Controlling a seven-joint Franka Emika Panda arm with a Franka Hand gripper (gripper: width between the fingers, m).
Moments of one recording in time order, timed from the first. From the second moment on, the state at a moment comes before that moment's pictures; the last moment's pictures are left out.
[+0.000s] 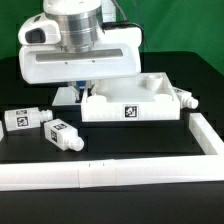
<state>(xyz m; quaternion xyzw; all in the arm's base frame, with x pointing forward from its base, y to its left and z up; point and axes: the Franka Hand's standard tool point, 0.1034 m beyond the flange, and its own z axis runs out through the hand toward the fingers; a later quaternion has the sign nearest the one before) 0.521 -0.046 0.067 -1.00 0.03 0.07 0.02</state>
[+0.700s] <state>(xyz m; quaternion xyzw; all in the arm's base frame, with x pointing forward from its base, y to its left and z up) 0.567 -0.009 0.041 -1.00 0.02 0.06 0.01</state>
